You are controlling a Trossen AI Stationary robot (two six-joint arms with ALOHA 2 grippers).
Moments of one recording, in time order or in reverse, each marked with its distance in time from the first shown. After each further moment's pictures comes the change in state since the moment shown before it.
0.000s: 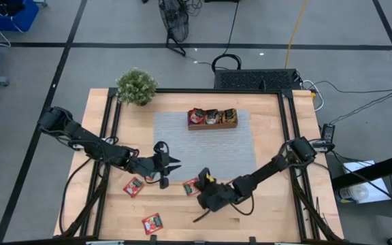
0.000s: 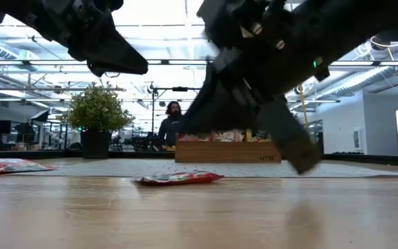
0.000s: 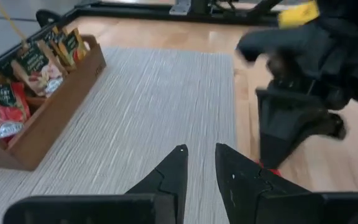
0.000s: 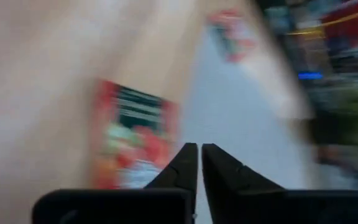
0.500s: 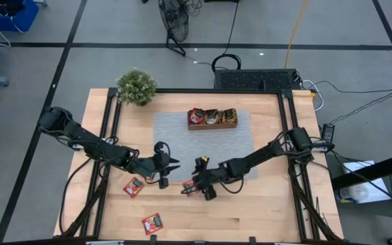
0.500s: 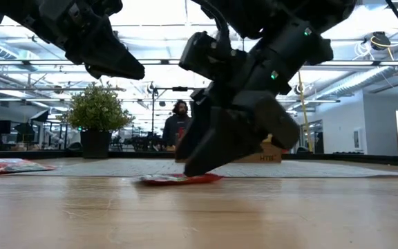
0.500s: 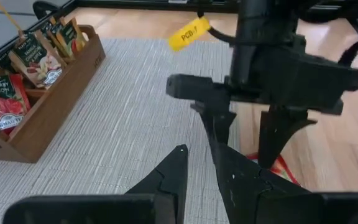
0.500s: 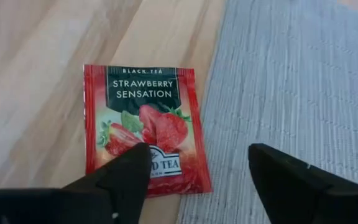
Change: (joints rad) left arm 0.001 0.000 0.000 -0.040 0.008 -0.002; right arm -0.200 -0.029 -0.012 -0.151 -0.557 0.372
